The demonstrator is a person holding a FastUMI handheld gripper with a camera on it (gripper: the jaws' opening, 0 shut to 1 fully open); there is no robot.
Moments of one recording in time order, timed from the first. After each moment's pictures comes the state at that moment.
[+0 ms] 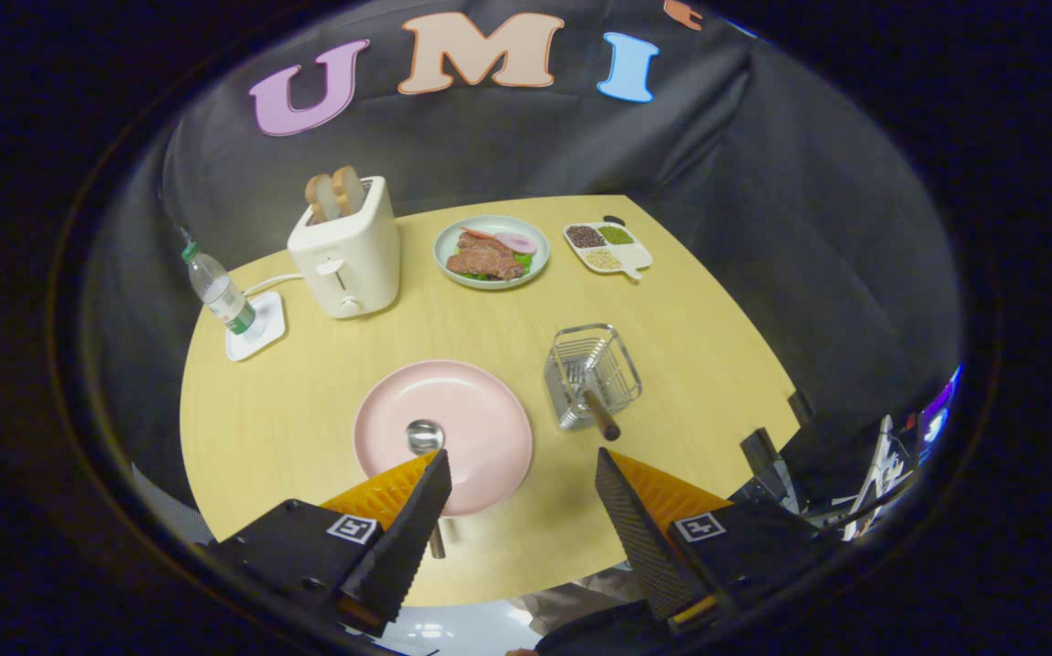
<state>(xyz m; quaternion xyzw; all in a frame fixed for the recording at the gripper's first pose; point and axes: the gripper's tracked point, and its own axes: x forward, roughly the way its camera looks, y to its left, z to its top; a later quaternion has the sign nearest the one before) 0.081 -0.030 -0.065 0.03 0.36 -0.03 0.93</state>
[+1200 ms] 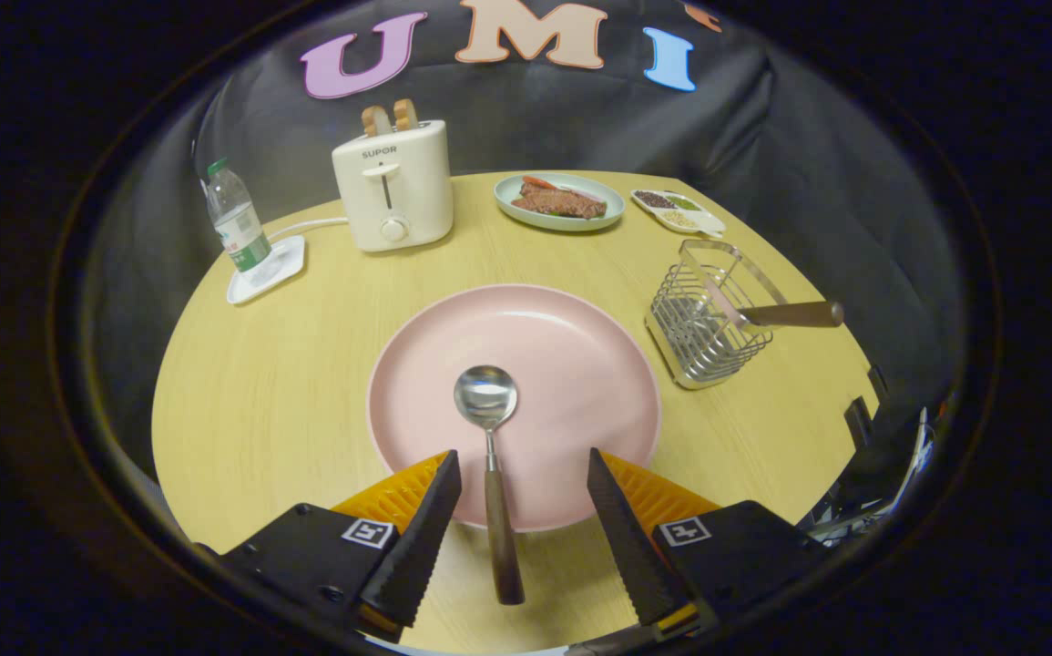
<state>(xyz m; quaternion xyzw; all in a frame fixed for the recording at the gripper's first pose) 0.104 0.045 -0.195 0.02 0.34 0.00 0.94</state>
